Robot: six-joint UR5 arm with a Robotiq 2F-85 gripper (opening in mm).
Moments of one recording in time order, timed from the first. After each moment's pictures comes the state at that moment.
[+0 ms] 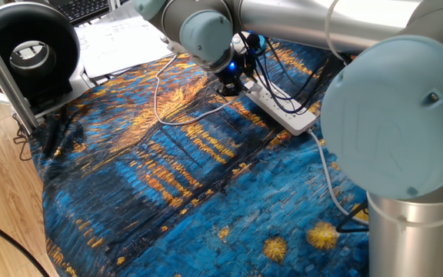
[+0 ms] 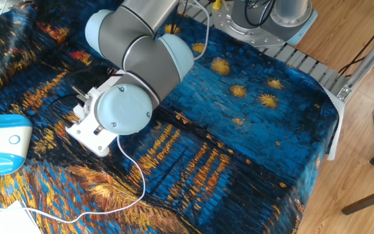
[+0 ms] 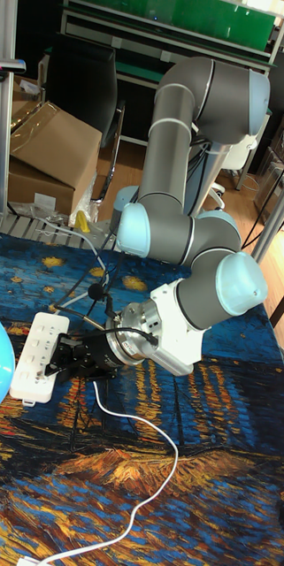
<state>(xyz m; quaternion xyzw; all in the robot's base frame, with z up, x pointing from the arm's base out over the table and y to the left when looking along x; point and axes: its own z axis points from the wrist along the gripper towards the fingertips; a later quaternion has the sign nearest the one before) 0.590 -0.107 0.042 0.04 -0.95 0.30 0.08</state>
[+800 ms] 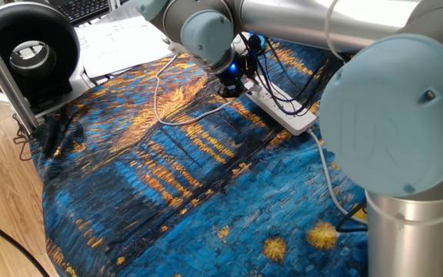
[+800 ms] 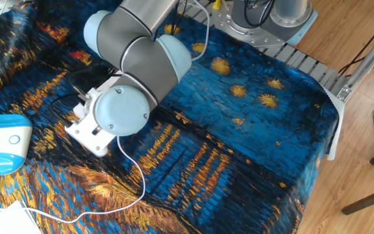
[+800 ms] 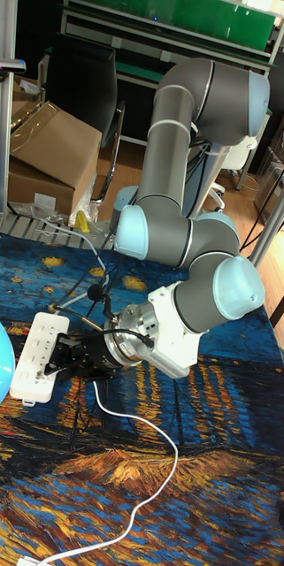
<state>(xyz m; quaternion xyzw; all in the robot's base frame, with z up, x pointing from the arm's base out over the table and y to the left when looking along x) 0.586 -0.108 0.039 0.03 -0.95 0.31 0.09</state>
